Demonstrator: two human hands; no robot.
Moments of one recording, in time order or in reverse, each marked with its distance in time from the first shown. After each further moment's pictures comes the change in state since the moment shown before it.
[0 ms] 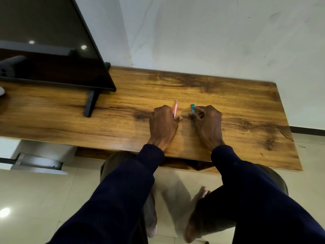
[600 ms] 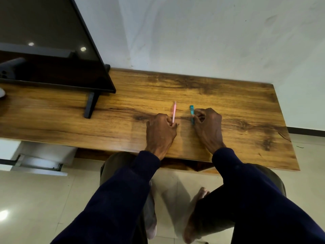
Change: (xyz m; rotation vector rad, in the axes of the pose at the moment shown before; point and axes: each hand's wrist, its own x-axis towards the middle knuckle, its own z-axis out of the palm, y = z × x) left_hand -0.021 -0.006 -0.005 -0.113 -0.074 -0.078; right_hand -0.006 0.000 -0.005 -0.008 0.015 -0.007
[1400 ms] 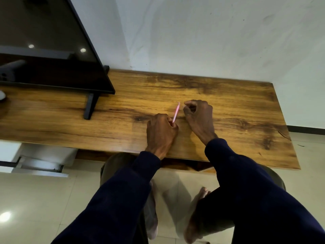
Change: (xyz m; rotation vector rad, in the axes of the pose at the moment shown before) left_hand 0.003 0.001 0.003 0.089 0.000 -0.004; right_hand 0.018 -0.050 -0.010 0.189 -0.047 0.025
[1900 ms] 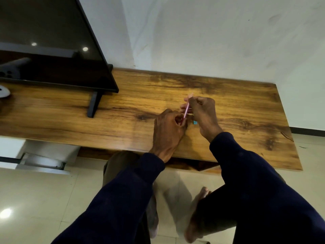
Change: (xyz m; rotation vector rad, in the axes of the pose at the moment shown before) left_hand -0.009 0.011 -0.006 -0.126 0.059 0.209; right_hand 0.006 -0.022 -0.007 0.528 -0.091 0.404
